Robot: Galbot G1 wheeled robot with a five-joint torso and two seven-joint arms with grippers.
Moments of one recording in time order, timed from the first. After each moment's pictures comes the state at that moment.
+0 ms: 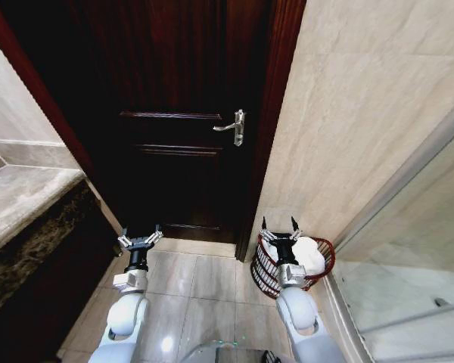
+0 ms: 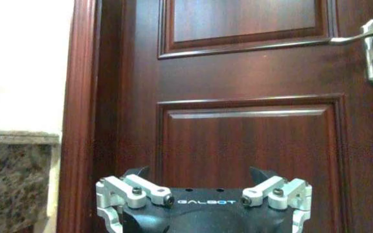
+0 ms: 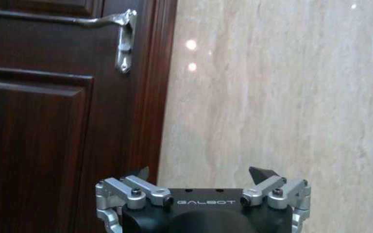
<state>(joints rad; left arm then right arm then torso) 1.53 -1.44 -0.68 -1.99 -0.15 -0.25 -0.09 -1.43 1.44 0.34 2.01 -0.09 0.09 0.26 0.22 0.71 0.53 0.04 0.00</state>
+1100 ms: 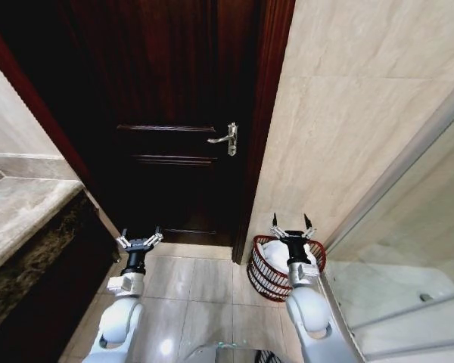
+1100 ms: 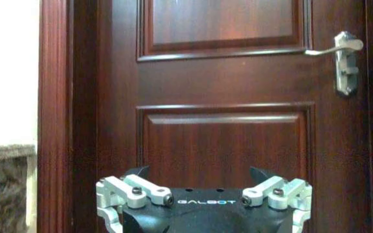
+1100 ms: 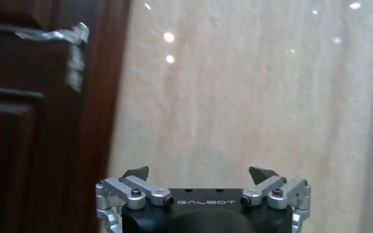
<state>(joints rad) 1.62 -1.38 -0.68 -2.07 -0.21 -0.18 -0.07 -1.48 1.45 0.46 2.10 -0.06 -0.01 0.24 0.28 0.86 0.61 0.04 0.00</state>
